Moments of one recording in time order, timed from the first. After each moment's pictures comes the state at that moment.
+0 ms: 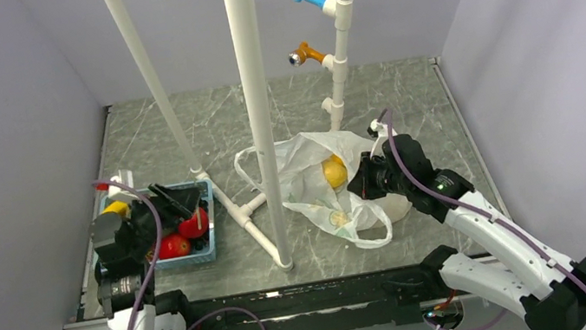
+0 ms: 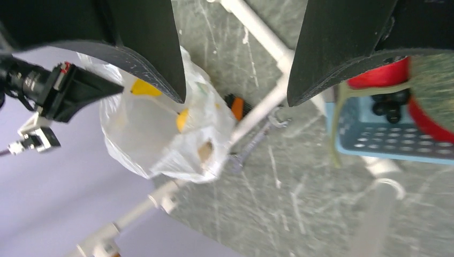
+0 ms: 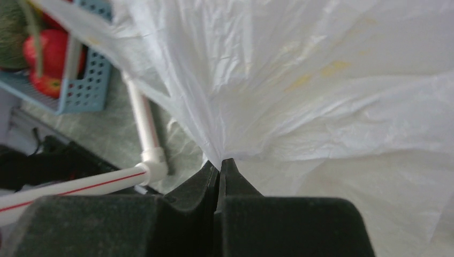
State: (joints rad) left arm 0.18 0.41 0.57 -0.32 0.58 -0.61; right arm 0.52 0.88 0.75 -0.53 -0.10 0.51
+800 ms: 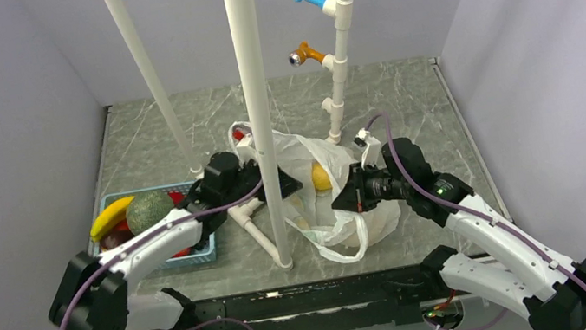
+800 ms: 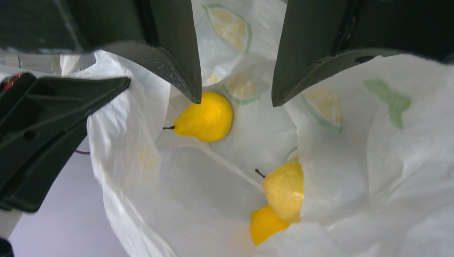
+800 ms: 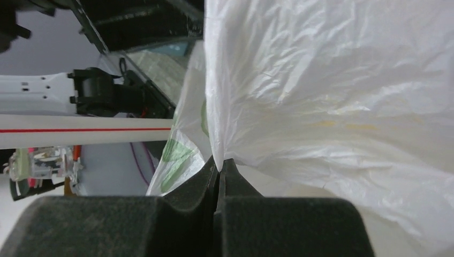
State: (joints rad) left arm -0.66 1.22 0.69 0.19 0.38 -0.66; right arm 0.56 0.85 0.73 -0.42 -0.48 0.55
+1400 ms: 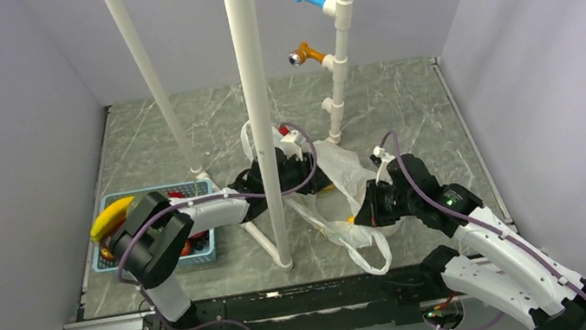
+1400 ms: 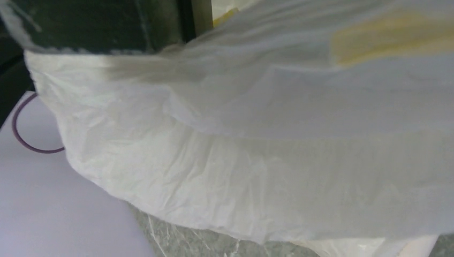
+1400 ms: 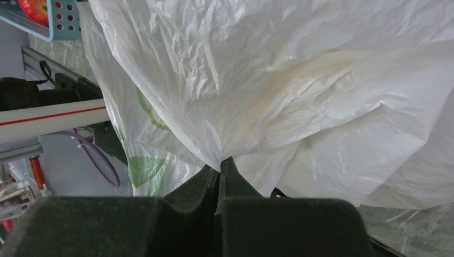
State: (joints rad) left arm -0.80 1.71 0.90 0.46 0.32 -0.60; right arm 0.56 0.74 0.66 -0.73 -0.28 0.59
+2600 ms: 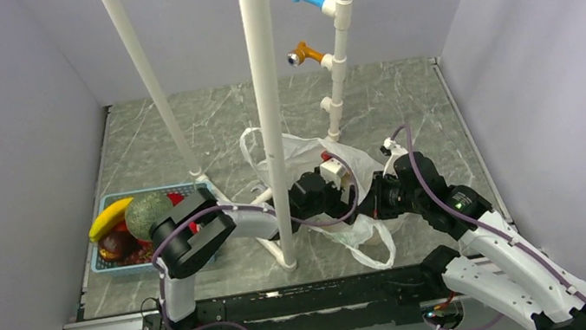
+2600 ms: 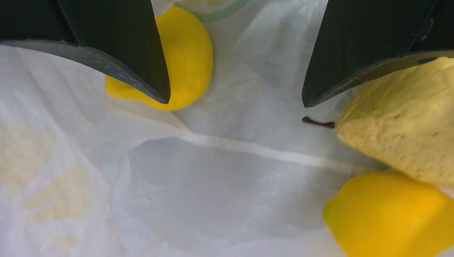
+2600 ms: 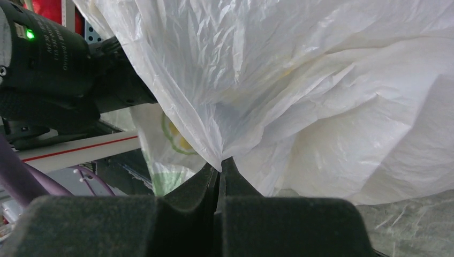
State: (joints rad) left arm -1.03 1.91 0.93 0.60 0.09 -0.40; right arm 0.56 0.69 0.70 -0.72 -0.16 0.63
